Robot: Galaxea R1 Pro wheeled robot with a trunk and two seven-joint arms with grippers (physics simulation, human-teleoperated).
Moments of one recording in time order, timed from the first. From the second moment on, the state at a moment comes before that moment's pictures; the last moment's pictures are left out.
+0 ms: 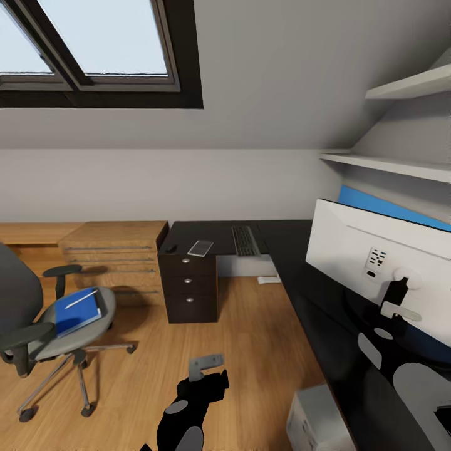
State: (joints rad) left arm -0.16 -0.09 -0.60 -1.48 0.65 0.47 0.75; right arm -0.83 -0.30 0.14 -0.30 -0.43 -0.29 -0.46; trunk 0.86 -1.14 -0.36
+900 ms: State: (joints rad) left arm -0.16 -0.09 -0.60 -1.48 0.65 0.47 0.75; right arm -0.83 -0.30 0.14 -0.30 -0.43 -0.29 -0.46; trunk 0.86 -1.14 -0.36
